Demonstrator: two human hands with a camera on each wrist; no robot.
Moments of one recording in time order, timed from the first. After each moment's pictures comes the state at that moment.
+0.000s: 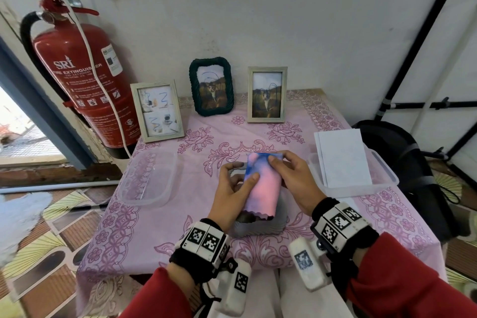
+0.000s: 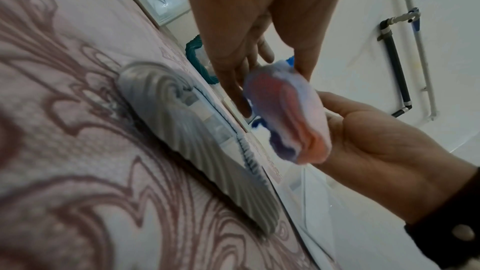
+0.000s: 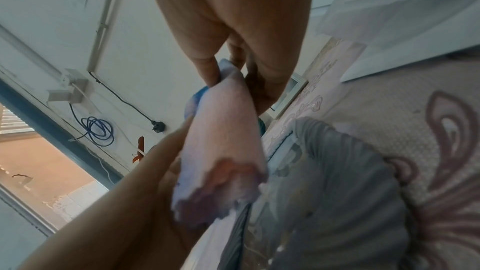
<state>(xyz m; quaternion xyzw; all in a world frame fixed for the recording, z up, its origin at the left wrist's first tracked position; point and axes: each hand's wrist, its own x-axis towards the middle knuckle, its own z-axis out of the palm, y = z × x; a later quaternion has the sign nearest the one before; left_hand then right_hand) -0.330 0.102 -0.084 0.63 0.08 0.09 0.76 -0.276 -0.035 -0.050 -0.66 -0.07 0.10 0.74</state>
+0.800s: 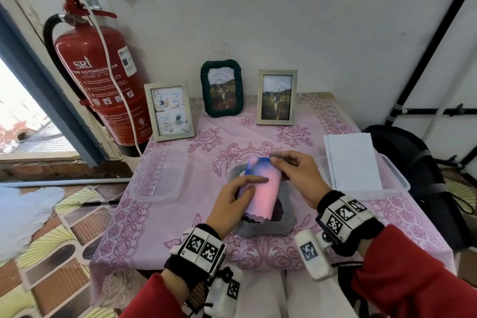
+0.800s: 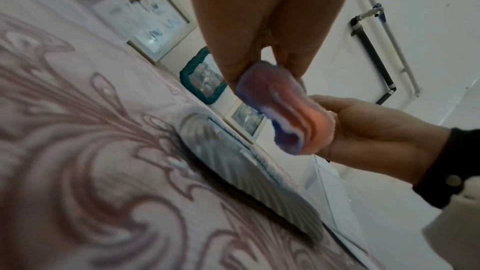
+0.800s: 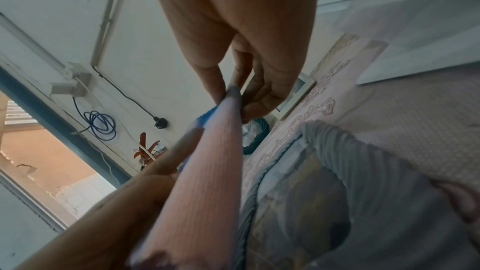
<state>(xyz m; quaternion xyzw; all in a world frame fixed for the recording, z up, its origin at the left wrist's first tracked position) -0.352 0.119 -0.075 0.76 -0.03 0.09 0.64 -0.261 -0.029 -0.049 -0.69 -0.07 0.11 0.71</state>
